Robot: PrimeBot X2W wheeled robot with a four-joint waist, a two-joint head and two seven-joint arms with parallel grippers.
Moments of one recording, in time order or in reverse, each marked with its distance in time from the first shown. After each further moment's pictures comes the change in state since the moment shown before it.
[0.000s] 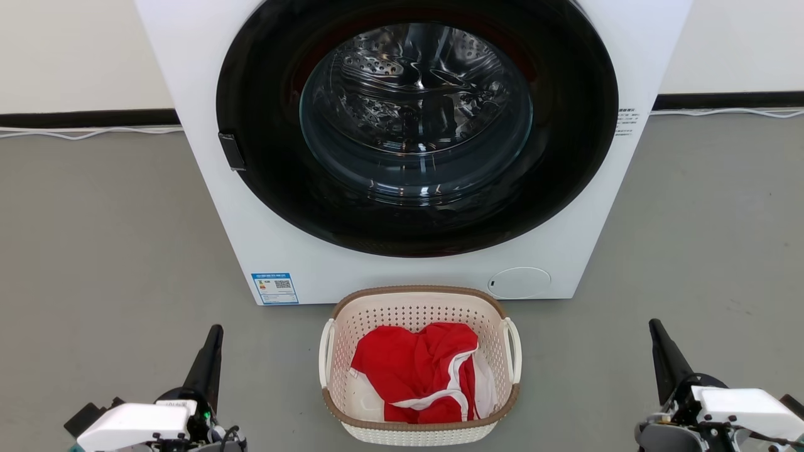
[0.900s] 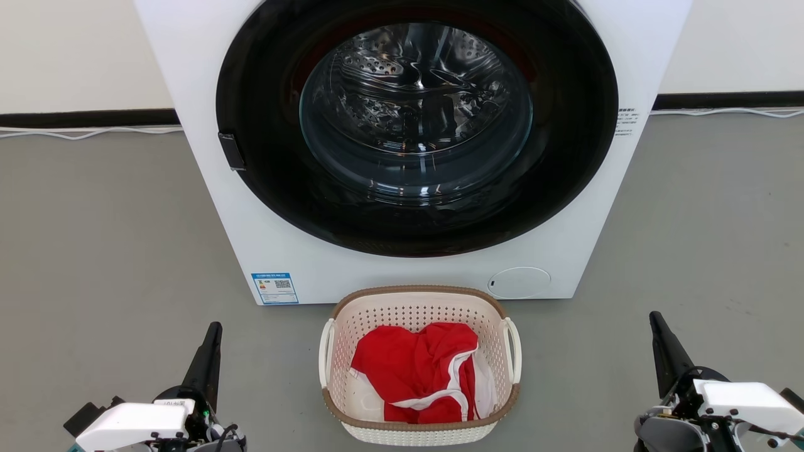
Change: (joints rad) left arm -0.006 -0.001 0.002 -0.003 -0.027 -0.008 0.003; right arm -0.017 -0.001 -0.001 -0.002 0.034 0.000 0.005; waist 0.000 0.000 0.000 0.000
